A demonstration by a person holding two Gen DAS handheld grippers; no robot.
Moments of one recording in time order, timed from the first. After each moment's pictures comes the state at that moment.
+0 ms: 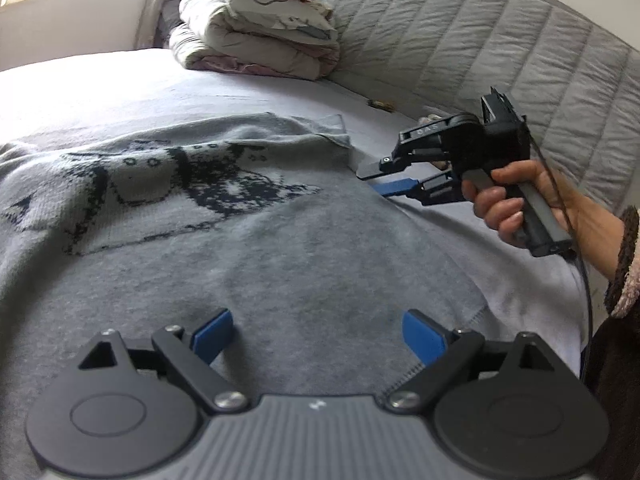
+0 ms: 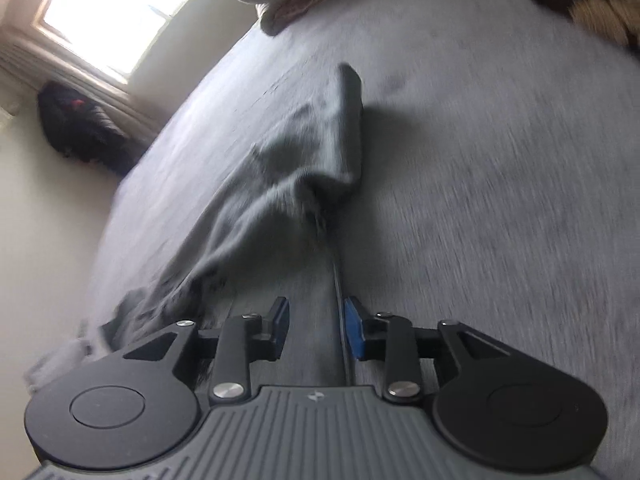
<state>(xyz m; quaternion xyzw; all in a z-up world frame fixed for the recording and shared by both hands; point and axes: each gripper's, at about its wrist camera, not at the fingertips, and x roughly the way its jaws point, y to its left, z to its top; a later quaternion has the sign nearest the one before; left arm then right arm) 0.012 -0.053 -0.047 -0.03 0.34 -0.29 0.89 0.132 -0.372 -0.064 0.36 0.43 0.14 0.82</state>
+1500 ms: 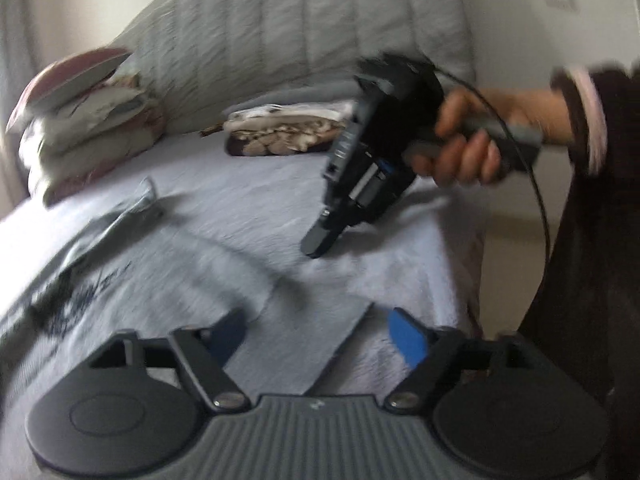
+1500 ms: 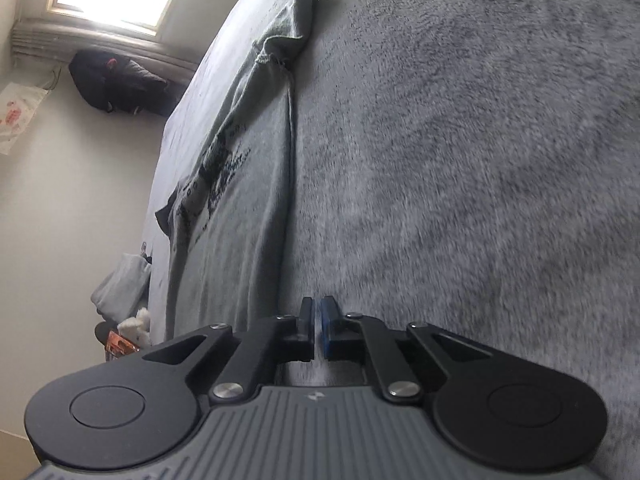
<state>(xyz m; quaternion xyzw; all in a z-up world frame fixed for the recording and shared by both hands) -0.089 -0.183 -0.039 0.22 0.22 -0.43 0.84 0.002 -0.423 -0.085 0.38 0.50 0.22 0.74</state>
